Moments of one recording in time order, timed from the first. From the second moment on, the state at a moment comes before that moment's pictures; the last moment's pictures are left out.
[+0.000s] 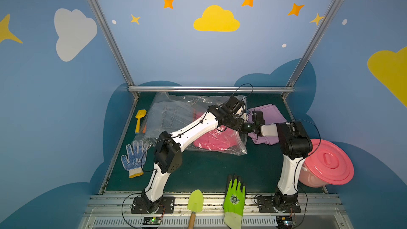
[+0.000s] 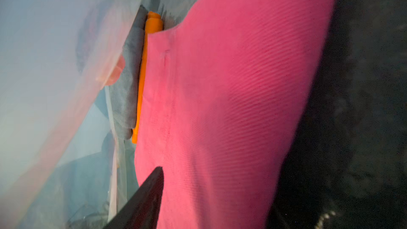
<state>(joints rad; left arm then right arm) -0.84 2.07 2.00 -0.81 0.14 -0.29 0.22 2.05 1.04 0.25 -0.83 0.50</state>
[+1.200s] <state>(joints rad) -0.84 2.07 1.99 -0.81 0.12 -0.29 0.19 1.96 1.00 0.25 -0.87 0.54</state>
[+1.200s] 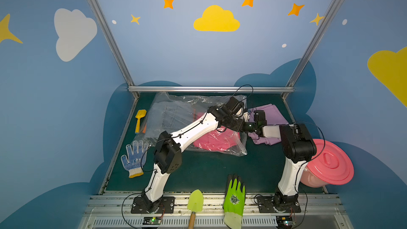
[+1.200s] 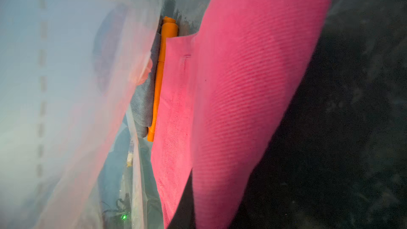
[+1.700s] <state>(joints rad) -0.84 2.07 1.99 -0.81 0.11 -0.29 0.13 1.85 0.97 0.18 -0.87 0.52</state>
